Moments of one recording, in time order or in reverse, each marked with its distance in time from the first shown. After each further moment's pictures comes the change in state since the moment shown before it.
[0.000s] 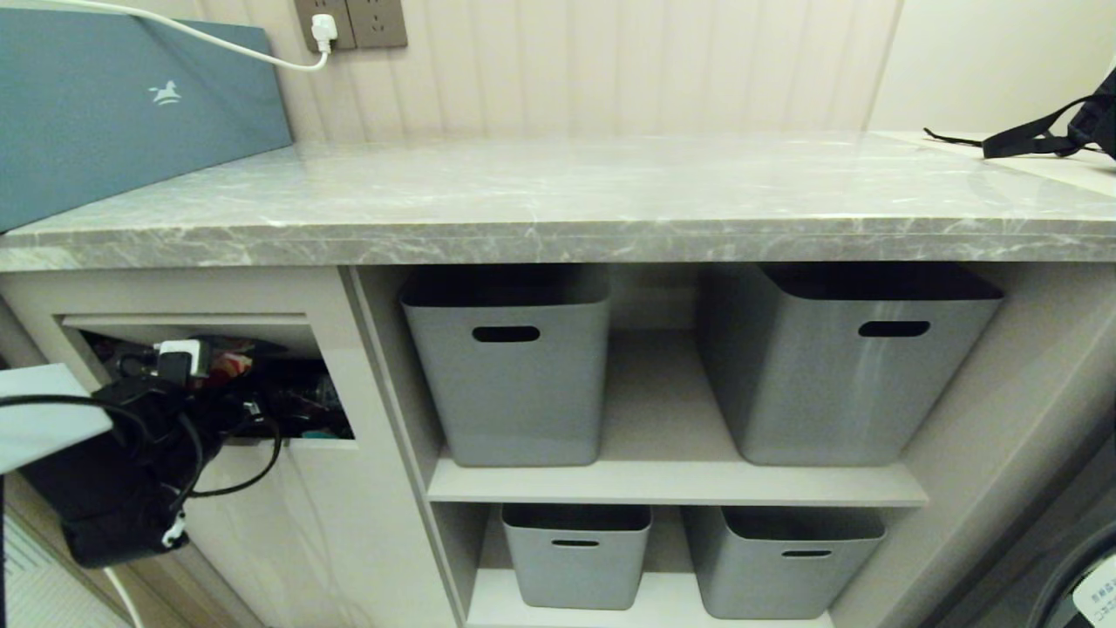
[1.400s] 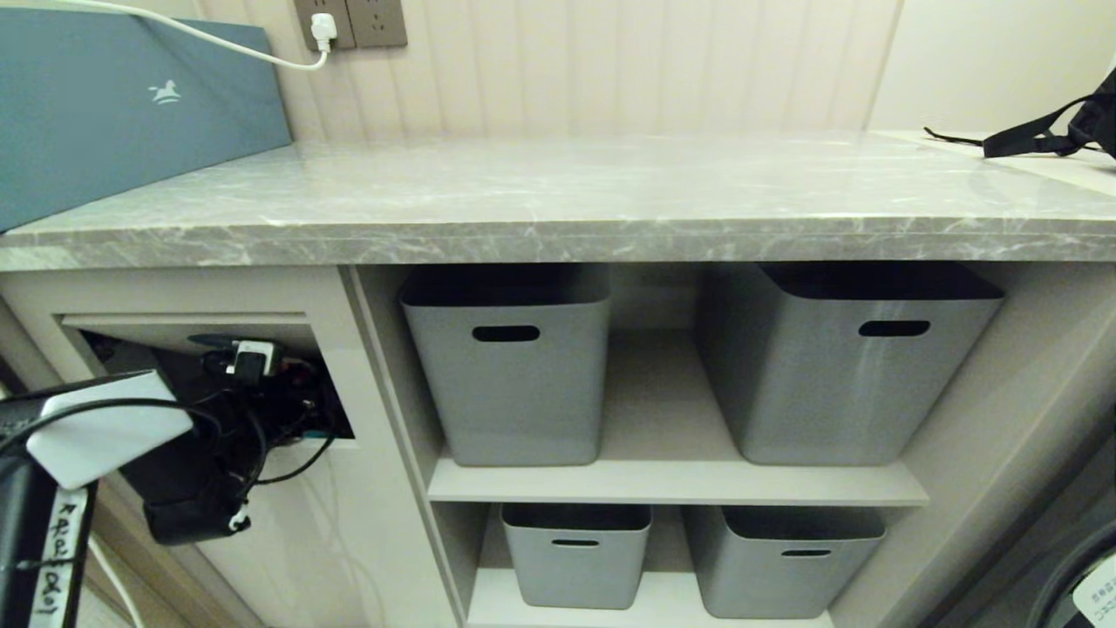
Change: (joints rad) left arm -0.100 0.139 -0.161 0.000 -0.016 0.070; right arm 0.000 0.000 0.000 0.000 0.000 0.000
